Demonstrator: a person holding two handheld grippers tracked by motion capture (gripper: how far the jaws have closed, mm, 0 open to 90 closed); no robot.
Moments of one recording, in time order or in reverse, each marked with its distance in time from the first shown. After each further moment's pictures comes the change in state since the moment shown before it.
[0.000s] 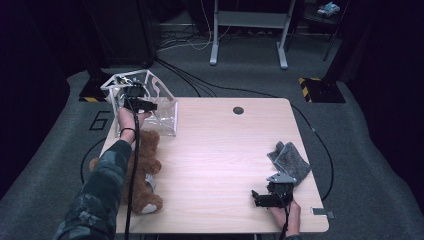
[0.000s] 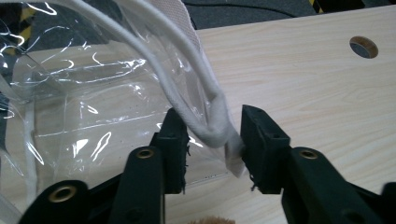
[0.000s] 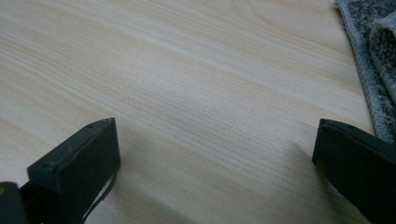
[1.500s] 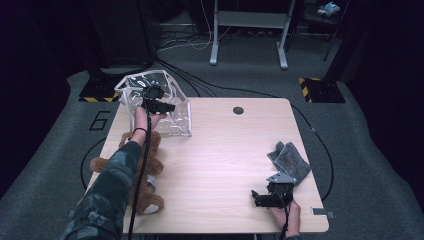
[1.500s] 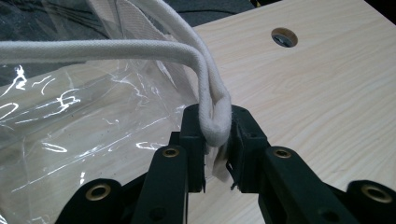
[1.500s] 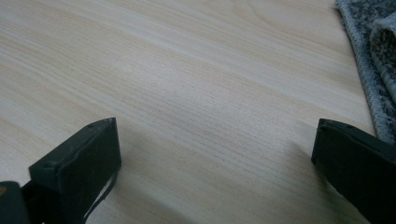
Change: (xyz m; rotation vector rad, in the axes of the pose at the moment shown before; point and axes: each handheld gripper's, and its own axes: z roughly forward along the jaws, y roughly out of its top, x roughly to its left) left arm -0.048 0.006 0.016 -0.016 -0.197 0.199; right arm 0.001 0.000 0.000 -0.003 -0.005 0.005
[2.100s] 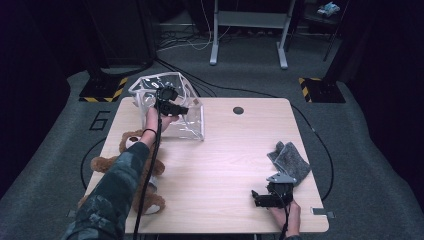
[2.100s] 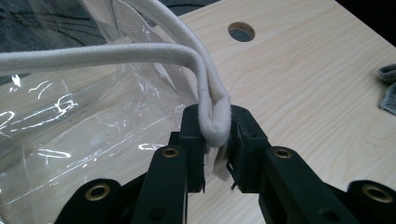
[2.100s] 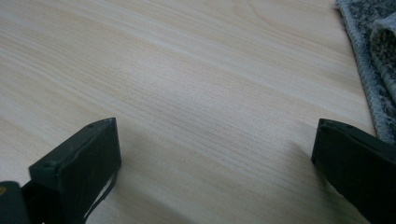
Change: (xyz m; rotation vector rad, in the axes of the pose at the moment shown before) left arm -0.041 0.010 0.008 0.015 -0.077 0.045; right arm 0.000 0.000 0.000 0.001 0.000 0.001
